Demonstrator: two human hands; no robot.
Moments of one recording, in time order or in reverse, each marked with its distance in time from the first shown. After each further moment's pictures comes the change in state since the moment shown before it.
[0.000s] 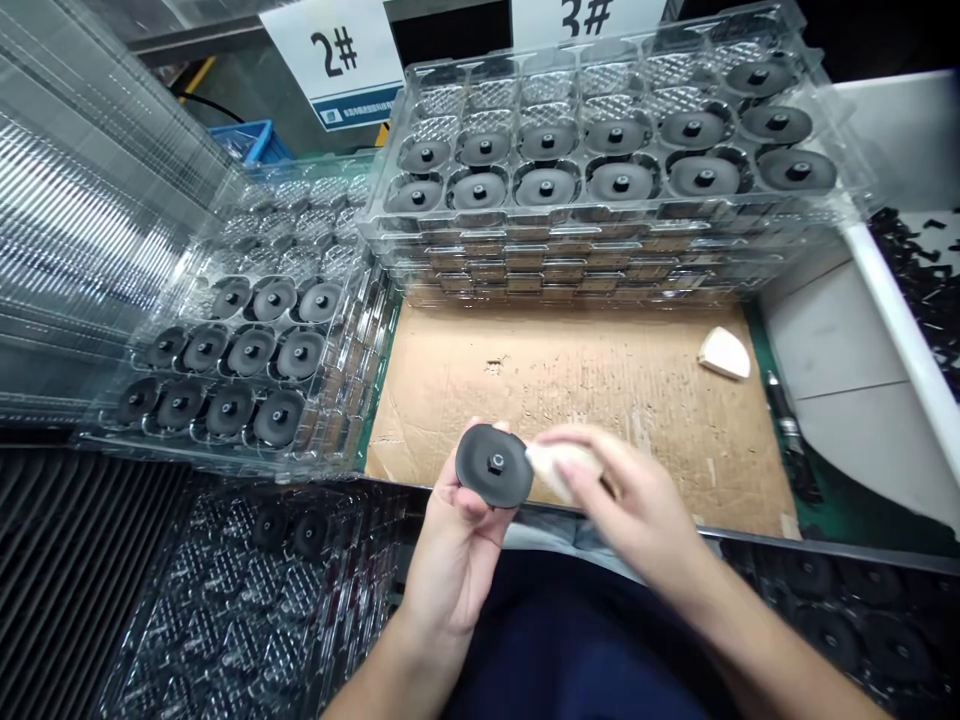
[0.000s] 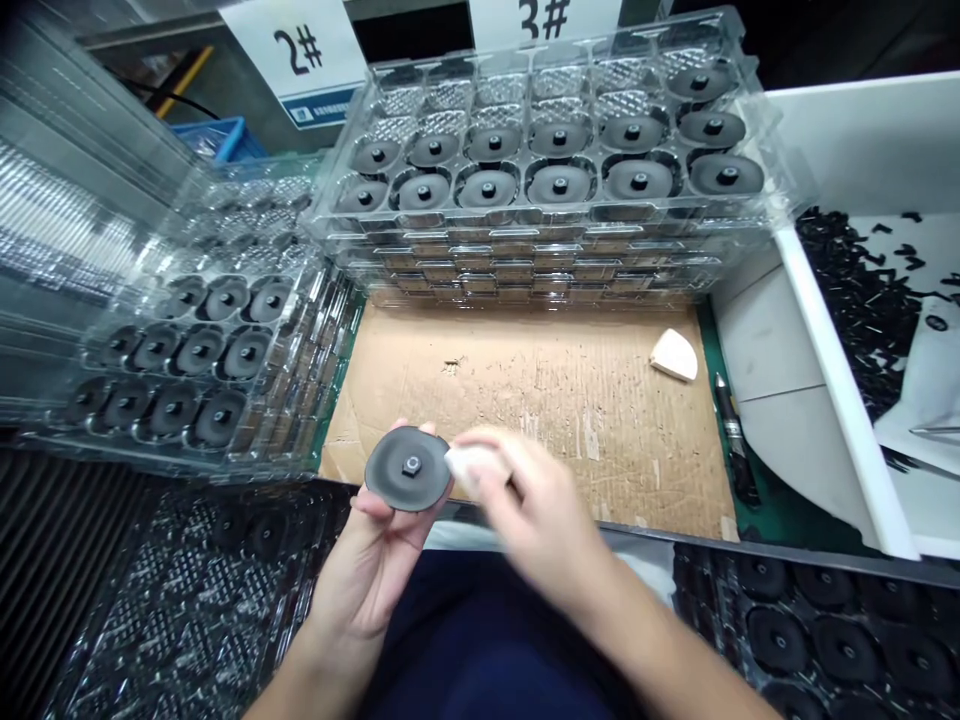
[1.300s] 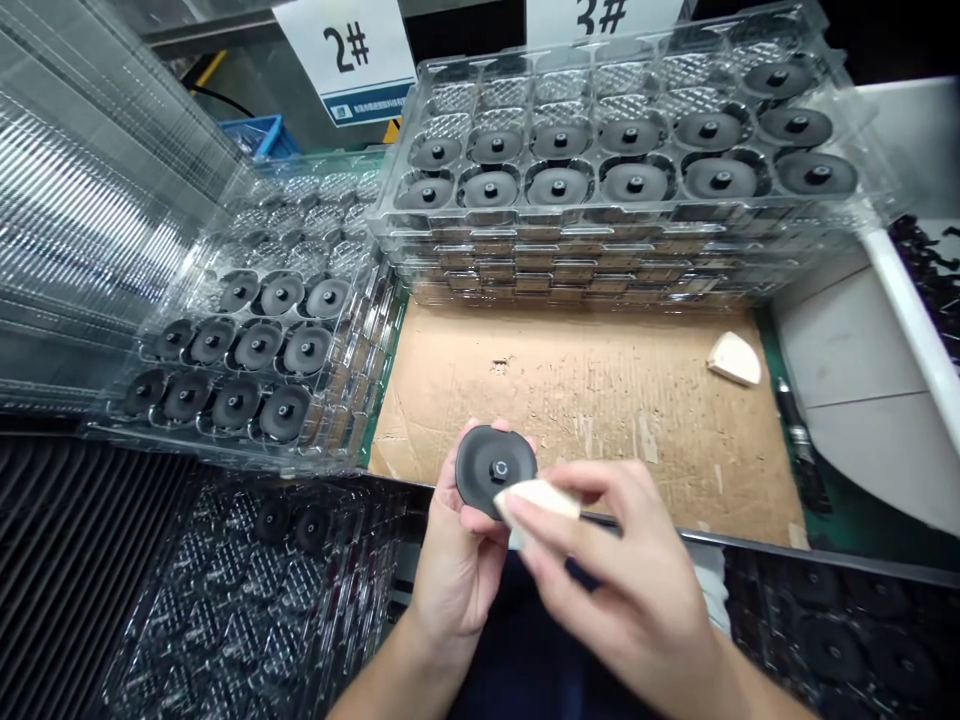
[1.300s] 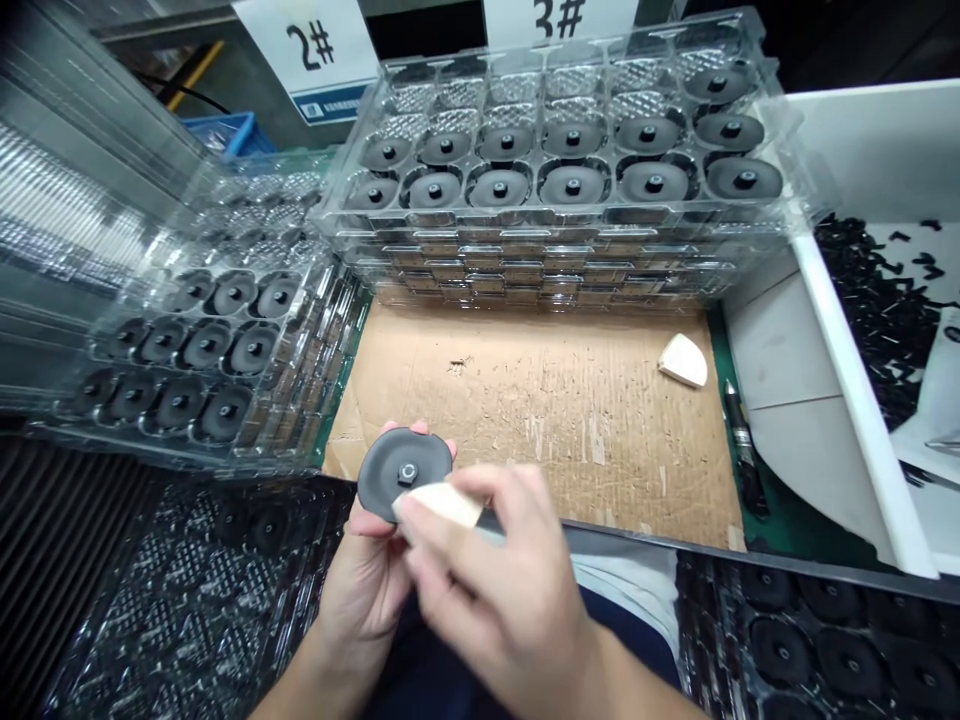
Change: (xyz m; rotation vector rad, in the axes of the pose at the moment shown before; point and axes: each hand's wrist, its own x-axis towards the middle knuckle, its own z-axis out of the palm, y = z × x) left_hand 0.001 -0.005 0.000 -0.049 0.010 0.049; right_hand -0.007 -0.019 0.009 -0.057 0.136 -0.232
